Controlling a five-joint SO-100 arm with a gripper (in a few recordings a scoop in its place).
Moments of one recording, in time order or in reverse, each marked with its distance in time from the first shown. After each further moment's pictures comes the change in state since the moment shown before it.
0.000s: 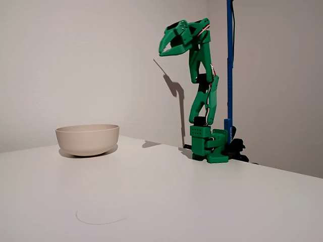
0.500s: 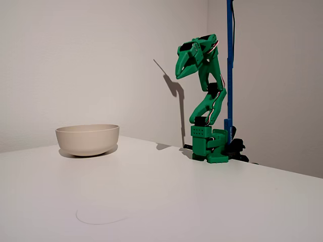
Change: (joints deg) arm -4.0 30.8 46.0 -8.4 -2.0
